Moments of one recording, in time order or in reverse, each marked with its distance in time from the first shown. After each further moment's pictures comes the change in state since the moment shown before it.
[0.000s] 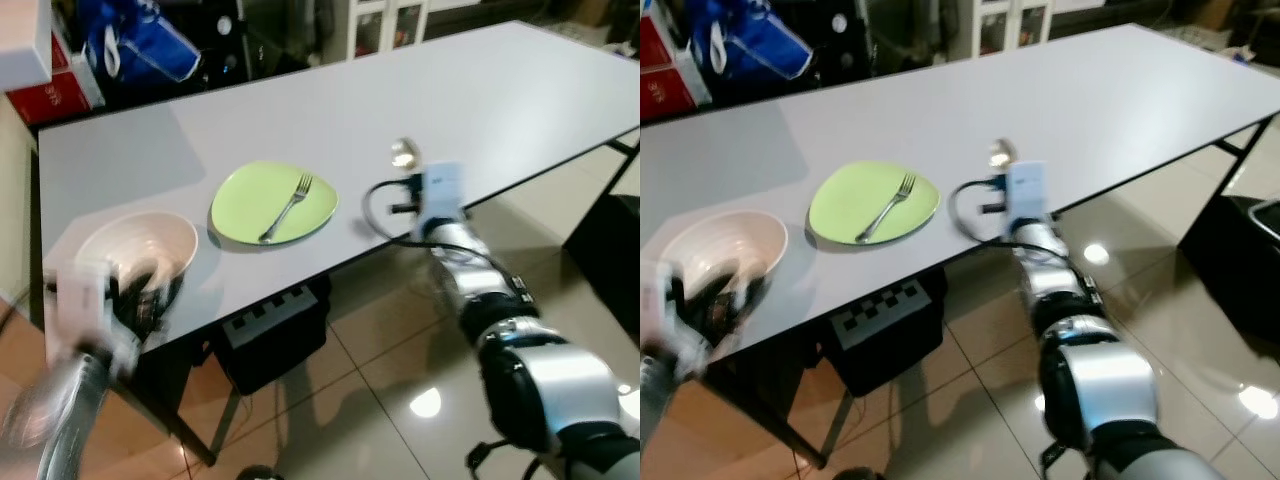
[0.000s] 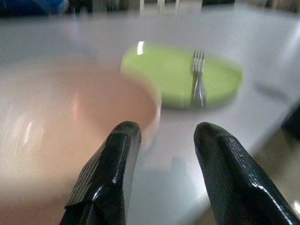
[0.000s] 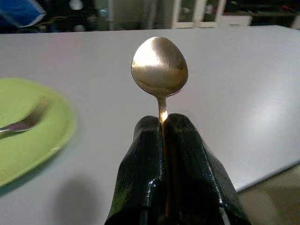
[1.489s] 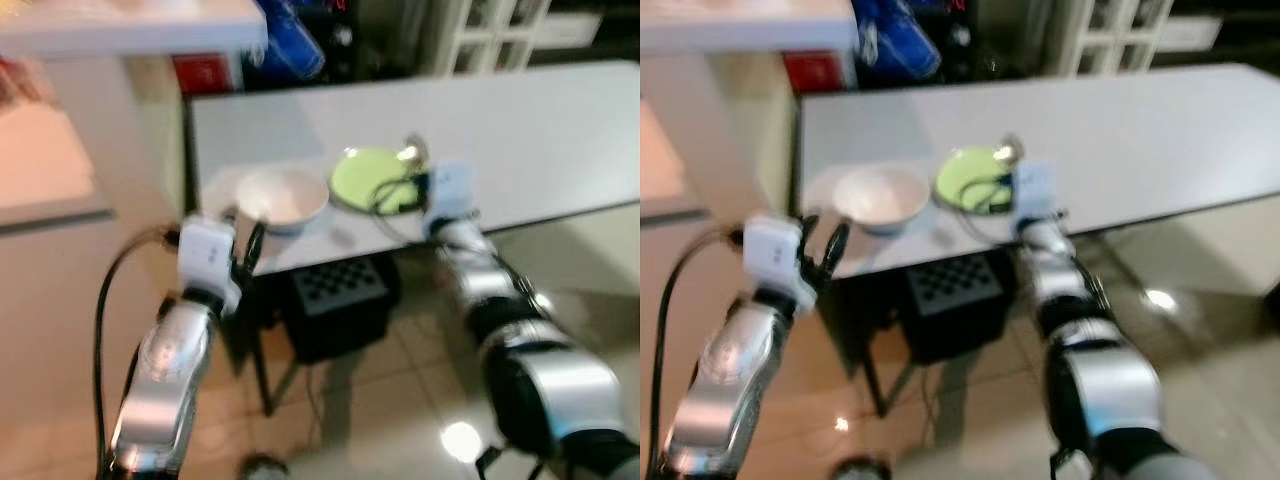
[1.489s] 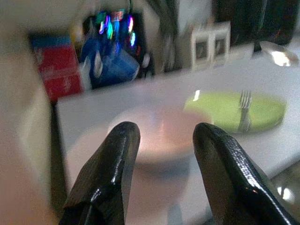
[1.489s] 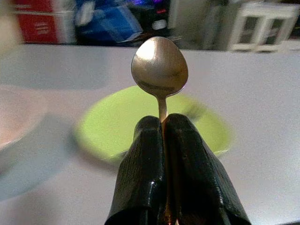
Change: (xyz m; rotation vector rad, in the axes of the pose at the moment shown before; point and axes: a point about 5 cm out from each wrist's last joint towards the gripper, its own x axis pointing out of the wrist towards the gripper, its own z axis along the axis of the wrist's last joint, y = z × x) left arm 0.082 -0.086 0.040 0.213 -0.245 -0.005; right arm -0.002 -0.006 -0.002 0.019 0.001 -0.013
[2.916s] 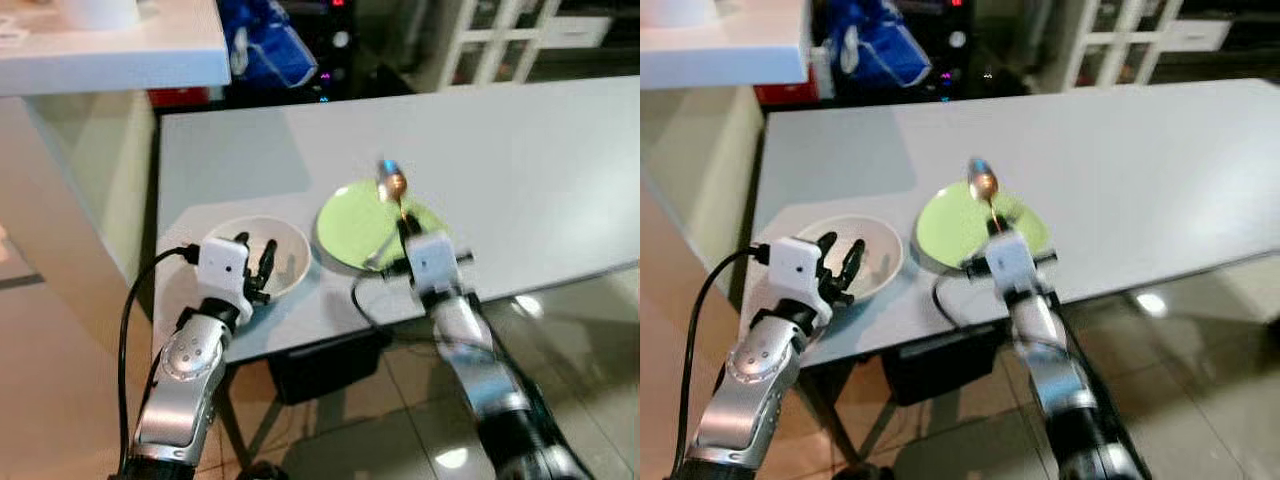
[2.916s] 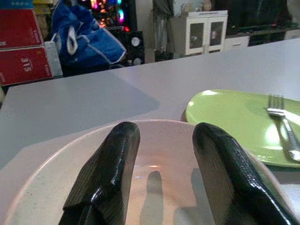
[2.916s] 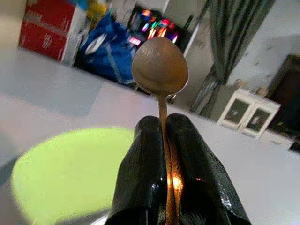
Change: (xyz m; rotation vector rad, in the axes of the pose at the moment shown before) left arm 0.007 -0.010 -0.021 -0.038 0.027 -0.012; right arm -0.069 0.019 -0.022 -0.282 -0.317 0.065
